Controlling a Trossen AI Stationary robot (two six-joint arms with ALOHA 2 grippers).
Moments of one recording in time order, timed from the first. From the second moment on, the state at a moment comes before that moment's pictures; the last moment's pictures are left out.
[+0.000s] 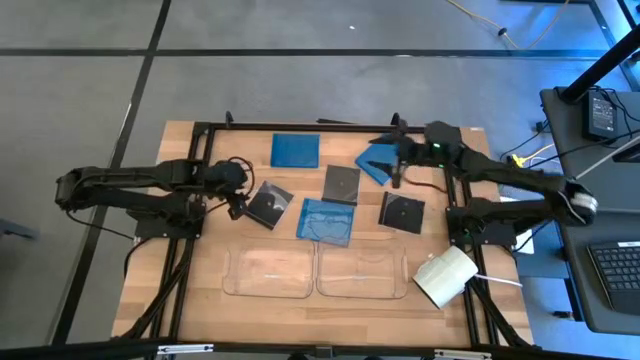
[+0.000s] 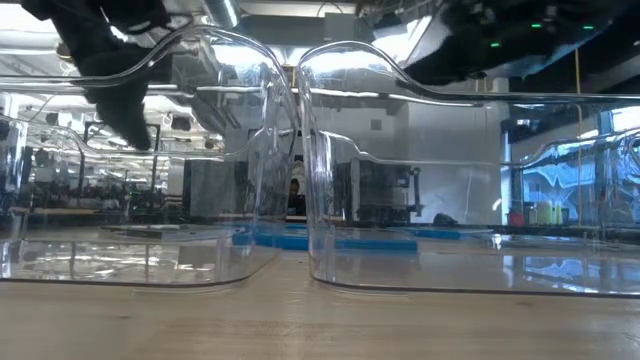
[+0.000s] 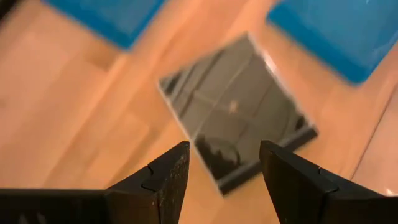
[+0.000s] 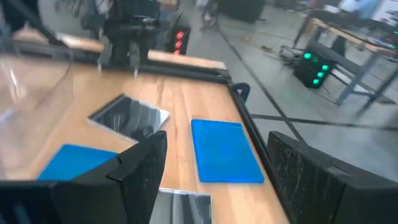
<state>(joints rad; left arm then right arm) 0.20 0.85 0.64 -0.84 -0.15 -0.36 -0.49 1.06 0.68 0.14 -0.29 -0.34</state>
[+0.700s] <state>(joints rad) 0.16 1.04 0.64 -0.92 -0.08 -0.35 -0.29 1.90 1.31 -0.06 -0.35 -0.64</state>
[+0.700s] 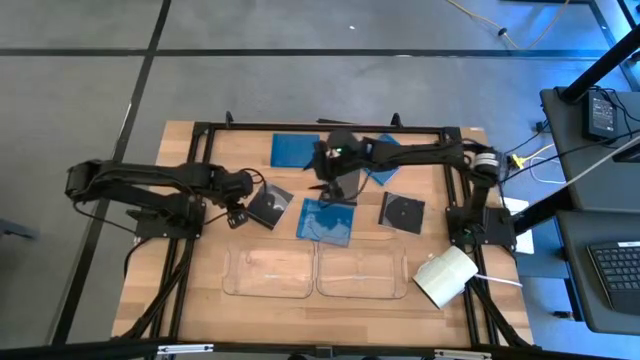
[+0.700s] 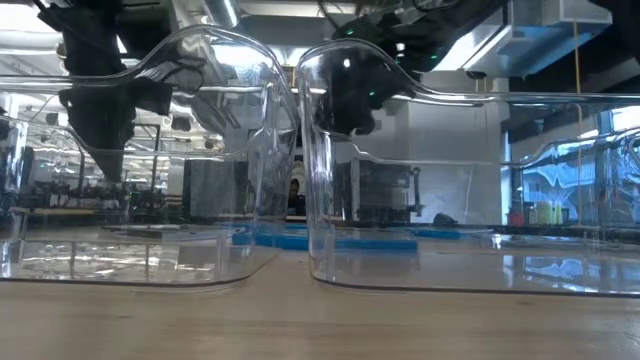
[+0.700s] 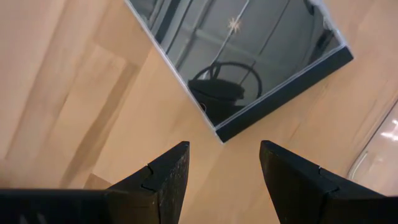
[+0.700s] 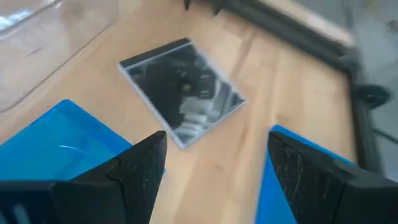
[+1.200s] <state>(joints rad) 0.14 1.18 0.60 -0.91 -0.08 -0.36 -0.20 2.10 1.47 -0.09 -0.34 -0.63</state>
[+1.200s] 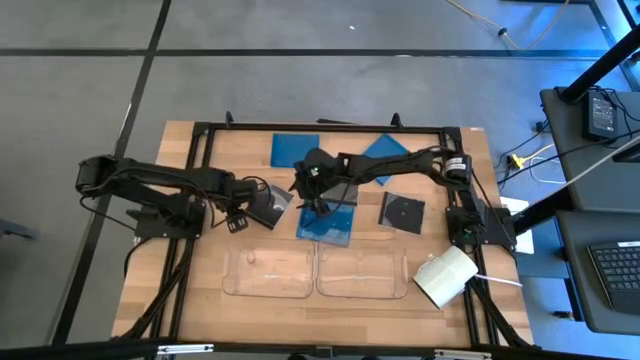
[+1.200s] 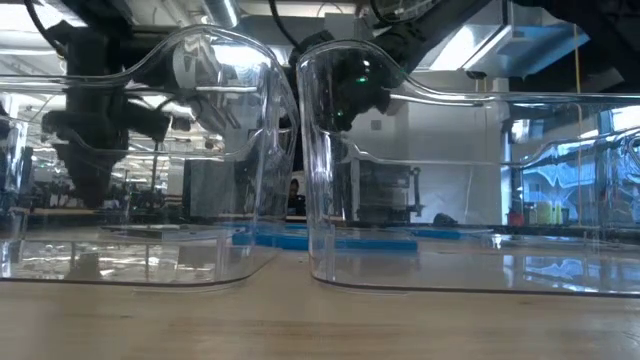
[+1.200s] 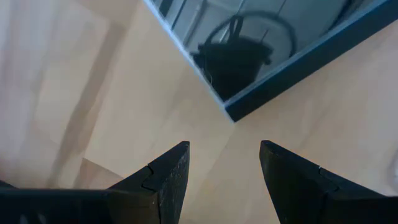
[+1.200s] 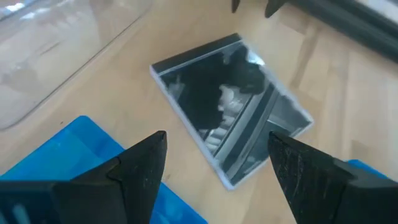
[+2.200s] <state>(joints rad) 0.14 1.34 0.60 -0.67 -0.11 -0.26 -0.26 2.18 1.48 -0.04 -0.23 -0.45</state>
